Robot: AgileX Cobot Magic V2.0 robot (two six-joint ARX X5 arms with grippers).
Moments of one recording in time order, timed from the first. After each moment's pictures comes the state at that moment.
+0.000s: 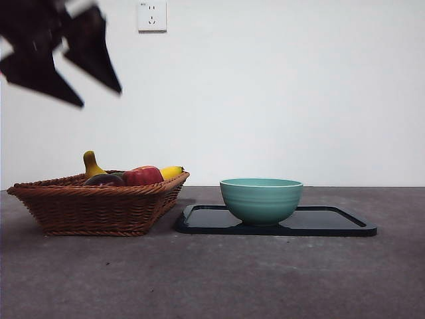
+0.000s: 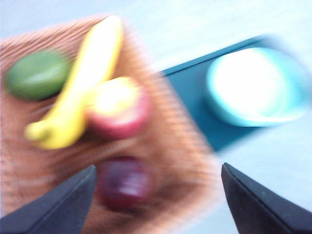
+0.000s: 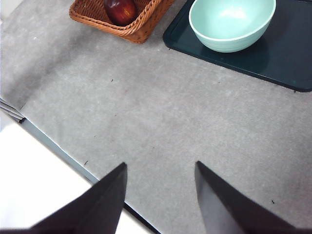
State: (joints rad) left arm -0.31 1.22 0.98 -0.41 0.29 0.07; right arm 0.56 0.53 0.76 -0.91 -0.26 0.26
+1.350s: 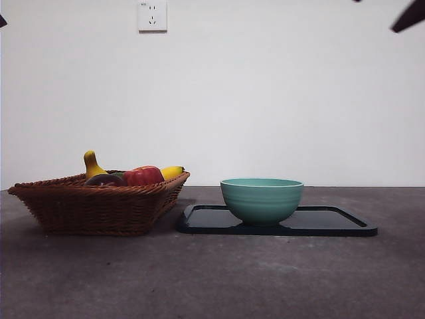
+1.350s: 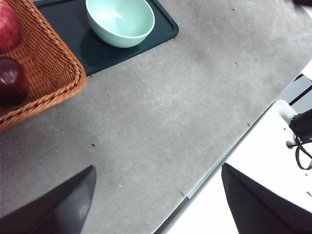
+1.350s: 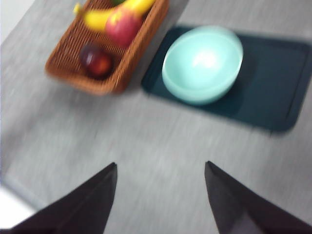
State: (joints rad) left arm -0.36 0.80 0.98 -0.98 0.53 0.05; right arm 0.49 0.86 0.99 -0.80 -0.18 0.33
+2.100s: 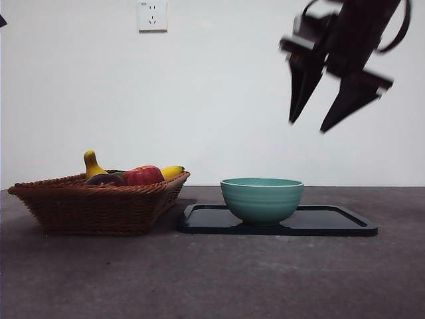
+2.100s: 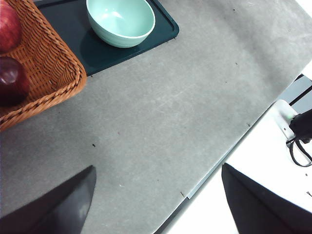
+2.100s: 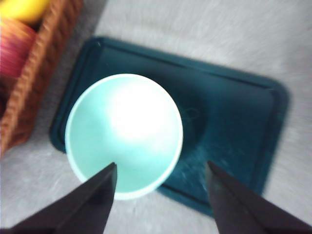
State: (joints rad) left arm -0.36 0.80 0.98 -0.98 0.53 0.05; right arm 0.31 1.67 1.40 -0.72 -0.23 0.16
